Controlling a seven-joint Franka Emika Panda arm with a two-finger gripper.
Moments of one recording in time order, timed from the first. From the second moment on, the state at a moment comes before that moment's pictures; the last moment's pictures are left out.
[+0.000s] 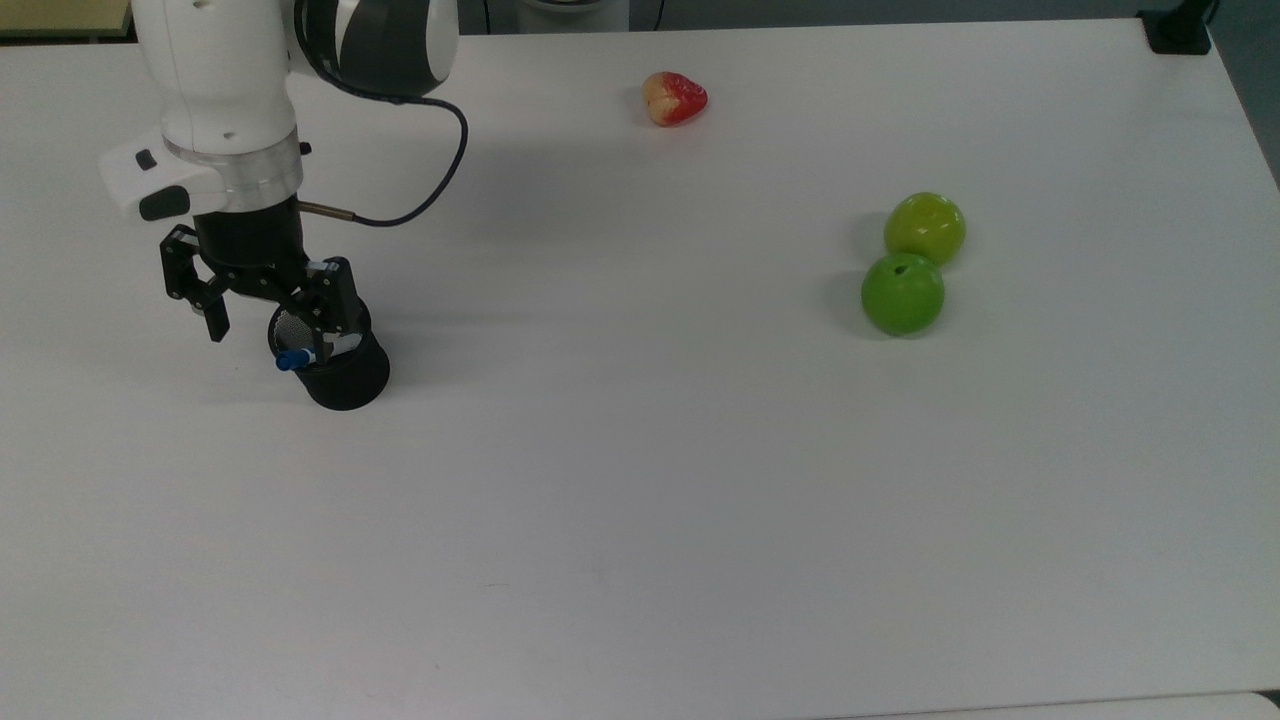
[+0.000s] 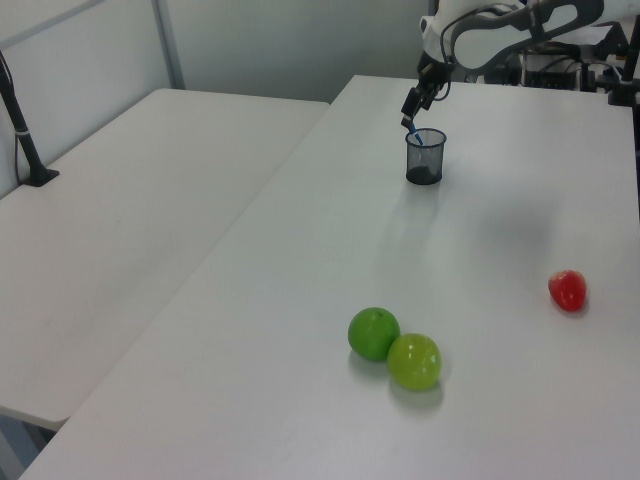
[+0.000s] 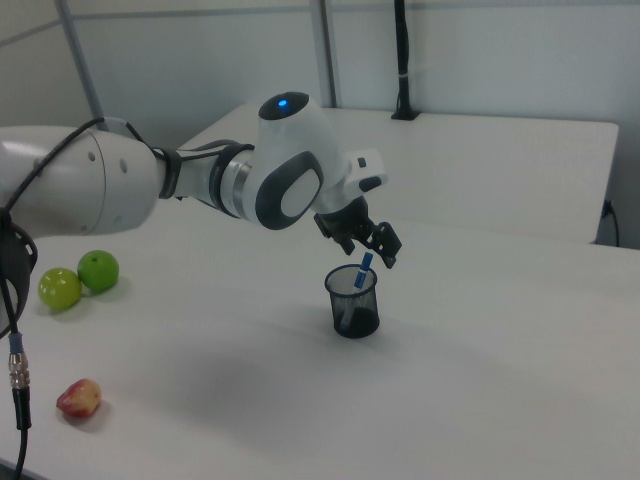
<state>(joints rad) -0.20 0.47 0.00 -1.58 -0.05 2.44 -0.06</state>
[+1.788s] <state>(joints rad) -0.20 0.48 0.00 -1.56 -0.05 2.45 -0.05</state>
